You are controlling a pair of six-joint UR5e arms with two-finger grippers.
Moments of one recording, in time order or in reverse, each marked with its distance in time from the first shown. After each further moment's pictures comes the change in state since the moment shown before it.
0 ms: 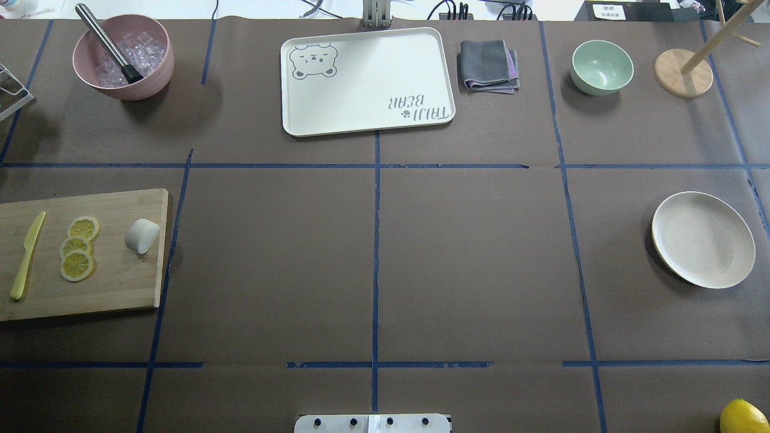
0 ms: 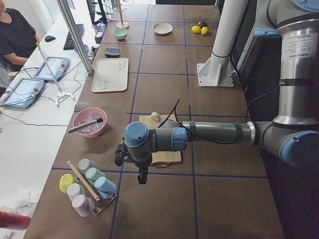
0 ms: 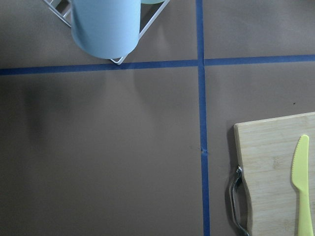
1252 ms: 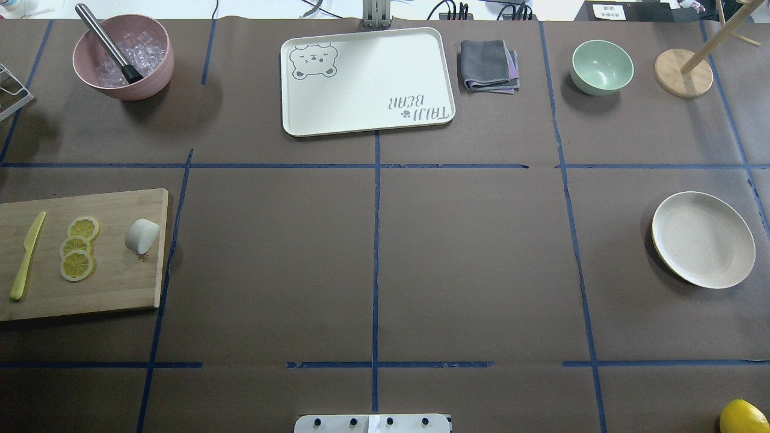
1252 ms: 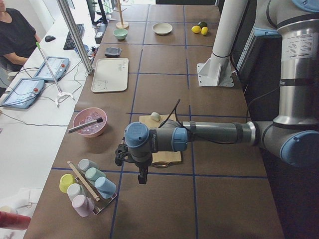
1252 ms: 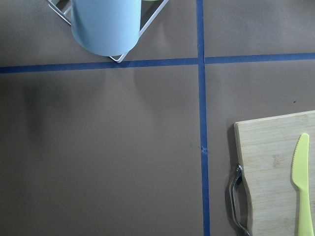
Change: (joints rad) left arm 0.000 0.001 0.000 -0.010 -0.005 0.001; right arm -0.002 0.000 0.000 0.001 0.004 0.002
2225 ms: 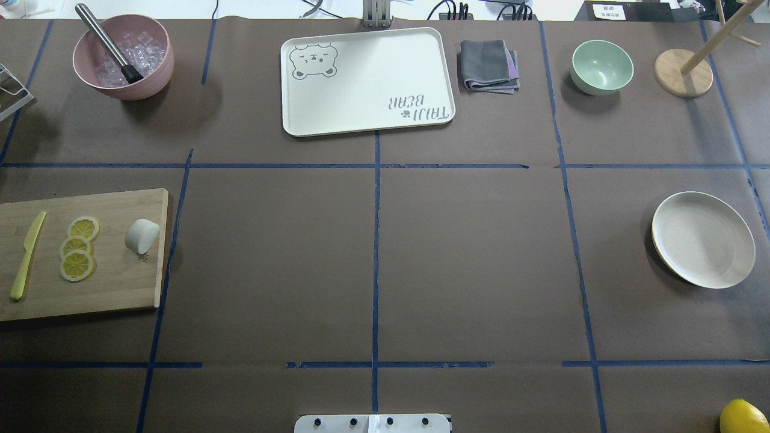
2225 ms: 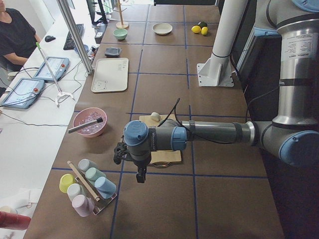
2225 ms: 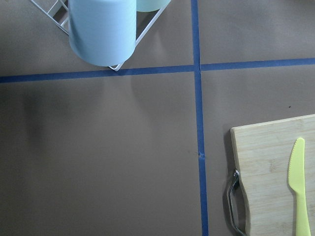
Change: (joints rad) left arm 0.000 -0.008 -0.010 -0.004 0.001 0.000; right arm -0.152 0.034 -0.061 0.212 0.018 0.270
